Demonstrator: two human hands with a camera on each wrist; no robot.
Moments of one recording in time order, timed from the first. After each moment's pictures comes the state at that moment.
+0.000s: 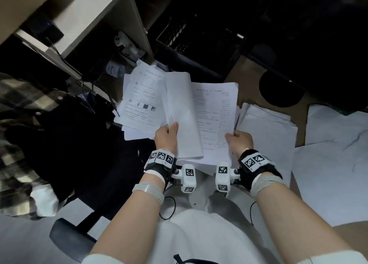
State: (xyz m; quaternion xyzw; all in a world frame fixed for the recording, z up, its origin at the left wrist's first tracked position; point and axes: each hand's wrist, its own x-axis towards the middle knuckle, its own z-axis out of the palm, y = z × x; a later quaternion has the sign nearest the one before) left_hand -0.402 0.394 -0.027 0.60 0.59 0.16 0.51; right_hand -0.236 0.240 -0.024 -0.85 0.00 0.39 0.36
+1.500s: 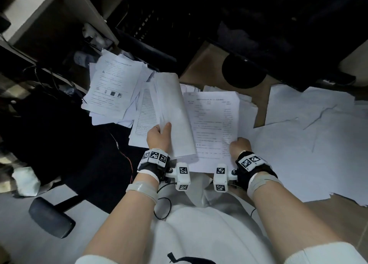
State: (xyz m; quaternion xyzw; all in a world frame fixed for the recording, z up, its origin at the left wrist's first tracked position) left_hand -0.332 0.233 -0.026 0.59 0.65 0.16 0.45; right_hand -0.153 0.069 -0.054 -0.86 0.00 0.46 0.22
